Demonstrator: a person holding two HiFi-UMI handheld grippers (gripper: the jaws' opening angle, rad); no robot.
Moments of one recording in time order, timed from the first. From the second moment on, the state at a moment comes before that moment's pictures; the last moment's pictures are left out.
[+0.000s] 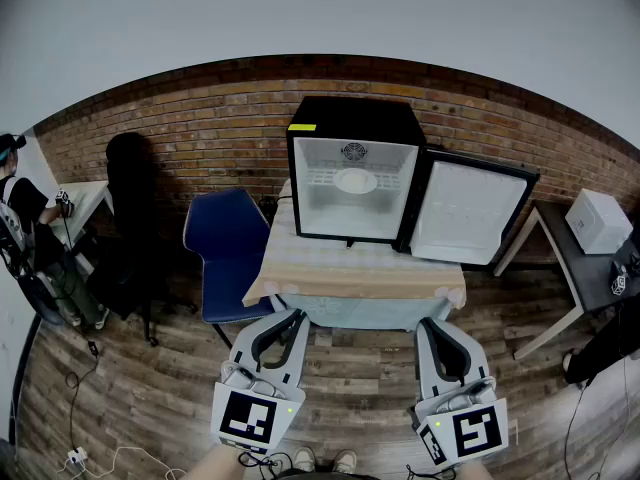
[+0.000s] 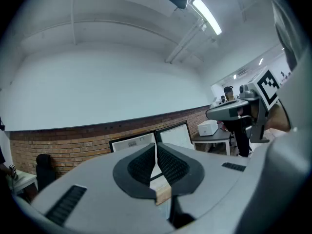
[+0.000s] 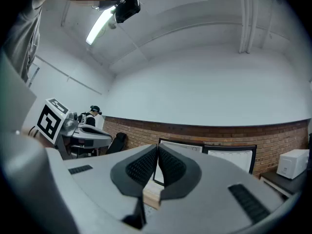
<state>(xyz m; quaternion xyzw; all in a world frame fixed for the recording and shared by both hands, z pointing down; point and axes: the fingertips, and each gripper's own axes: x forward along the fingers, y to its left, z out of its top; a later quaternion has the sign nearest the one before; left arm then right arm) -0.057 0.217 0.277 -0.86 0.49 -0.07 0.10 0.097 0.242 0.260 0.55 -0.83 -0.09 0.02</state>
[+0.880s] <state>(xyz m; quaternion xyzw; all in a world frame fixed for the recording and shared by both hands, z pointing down) -0.043 0.221 0.278 -0.86 0.50 -0.06 0.08 0.114 0.241 0.260 0.54 -0.84 -0.07 0.00</state>
